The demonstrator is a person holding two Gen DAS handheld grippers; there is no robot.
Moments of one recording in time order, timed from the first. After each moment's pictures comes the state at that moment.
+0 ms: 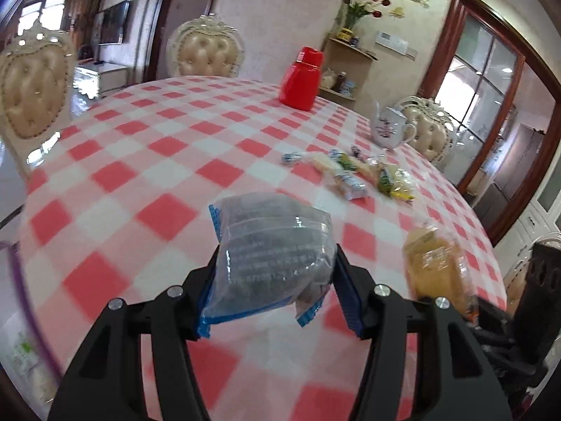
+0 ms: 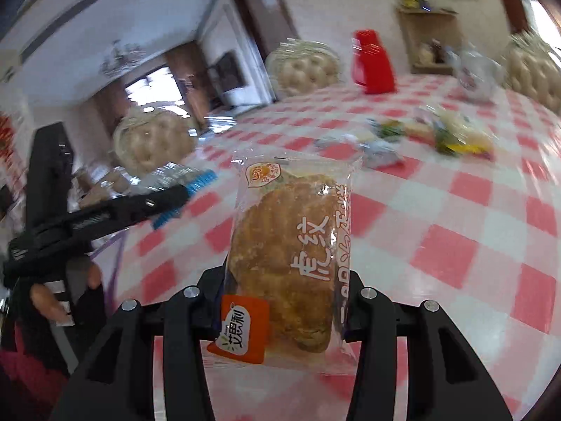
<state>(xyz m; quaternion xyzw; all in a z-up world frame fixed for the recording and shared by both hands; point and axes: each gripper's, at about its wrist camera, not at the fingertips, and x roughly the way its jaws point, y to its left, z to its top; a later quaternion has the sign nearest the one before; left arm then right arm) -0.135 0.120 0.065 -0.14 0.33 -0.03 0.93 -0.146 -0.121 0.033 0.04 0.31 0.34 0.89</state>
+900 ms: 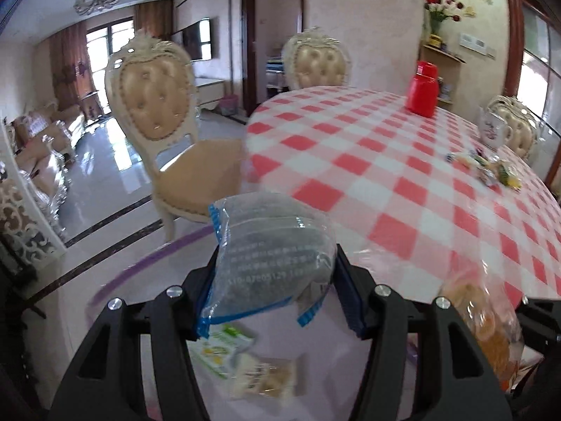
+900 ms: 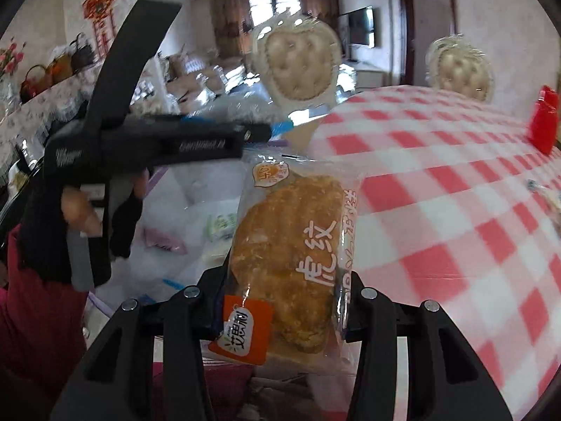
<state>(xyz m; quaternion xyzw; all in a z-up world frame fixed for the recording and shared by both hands) -0.278 0.322 0.071 -0.06 0.33 0.17 0.93 -0.289 0.125 0.026 -0.16 0.31 0.51 0.79</state>
